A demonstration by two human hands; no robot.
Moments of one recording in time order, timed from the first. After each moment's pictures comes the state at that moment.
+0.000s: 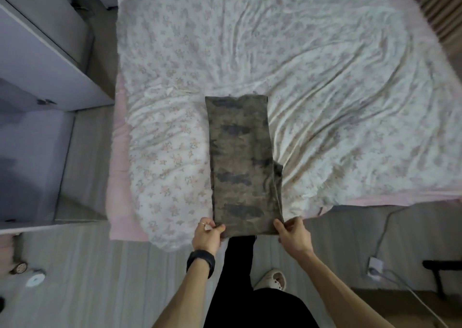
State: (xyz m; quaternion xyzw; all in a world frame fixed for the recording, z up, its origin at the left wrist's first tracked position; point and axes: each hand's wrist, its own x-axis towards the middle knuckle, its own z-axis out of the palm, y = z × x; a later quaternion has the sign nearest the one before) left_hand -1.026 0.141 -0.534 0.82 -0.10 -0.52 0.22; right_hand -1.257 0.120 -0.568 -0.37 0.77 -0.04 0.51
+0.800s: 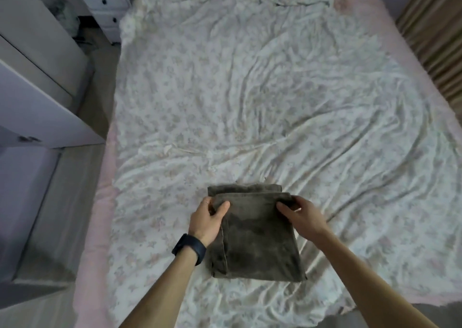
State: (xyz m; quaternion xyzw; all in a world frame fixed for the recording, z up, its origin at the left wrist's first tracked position) left_hand -0.965 -0.112 -0.536 0.77 -0.39 -0.47 0.20; right_hand -1.227 -0.159 -0.532 -0.54 0.70 -0.08 0.46
